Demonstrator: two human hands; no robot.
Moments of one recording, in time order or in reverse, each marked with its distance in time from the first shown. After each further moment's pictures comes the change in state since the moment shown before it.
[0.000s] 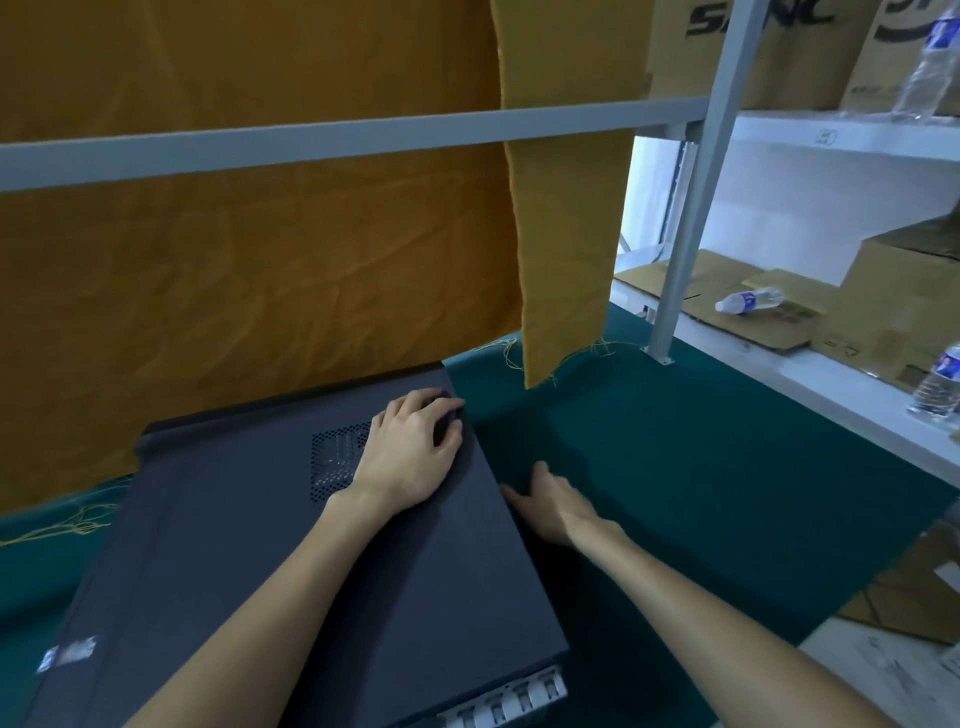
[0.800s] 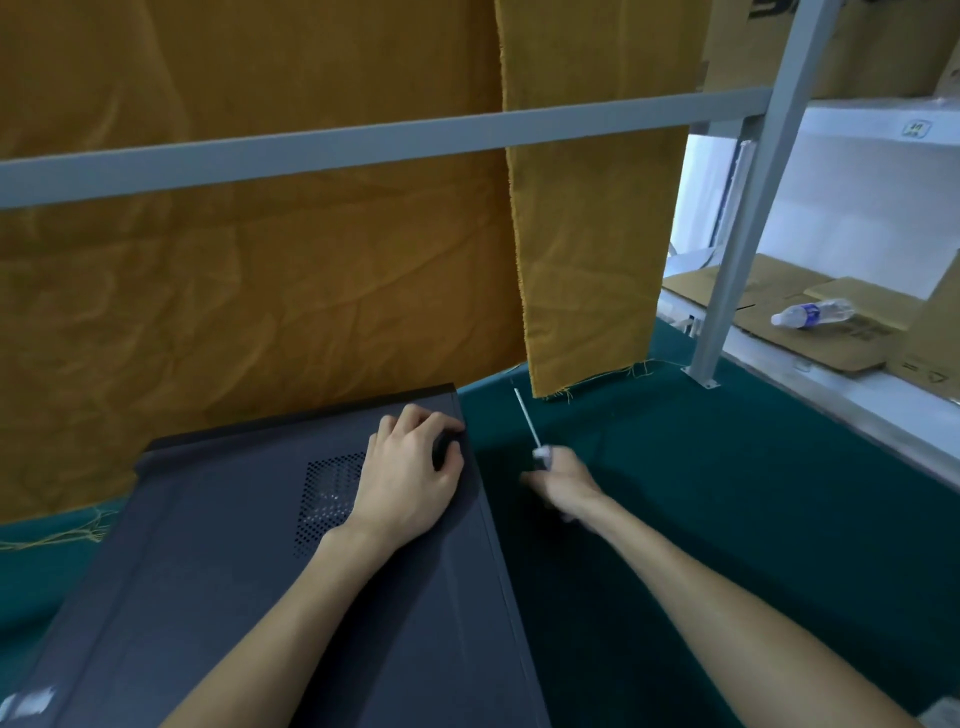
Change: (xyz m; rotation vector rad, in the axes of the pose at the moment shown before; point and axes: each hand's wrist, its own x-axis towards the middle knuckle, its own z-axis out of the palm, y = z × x) left_hand 0.015 0.005 0.008 0.033 0.175 -0.064; right_hand 0.099 0.006 -0.021 0.491 -0.096 -0.051
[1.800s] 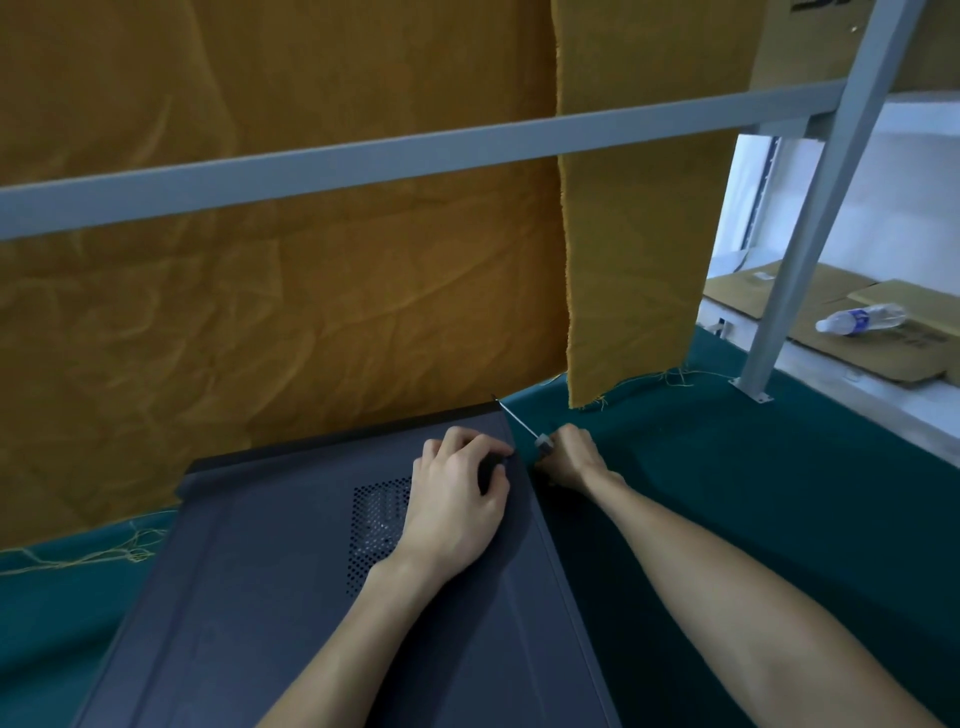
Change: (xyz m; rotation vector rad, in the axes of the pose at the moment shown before) left_hand 0.007 -0.011 0.001 -0.110 -0.007 -0.034; right_hand 0.078 -0.040 0.028 -0.372 0.161 -0.086
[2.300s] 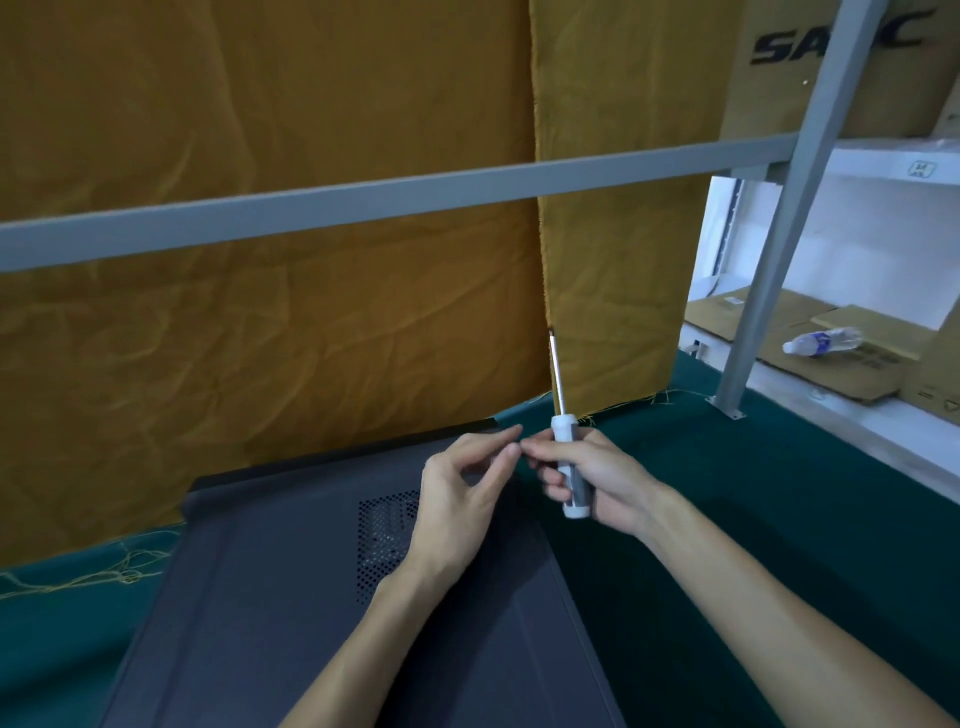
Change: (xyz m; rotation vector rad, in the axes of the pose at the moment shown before) left_hand -0.005 0.021 -0.020 -0.805 0.068 0.005; right_hand -0.128 -0.058 -0.082 1.161 -0.433 -0.078
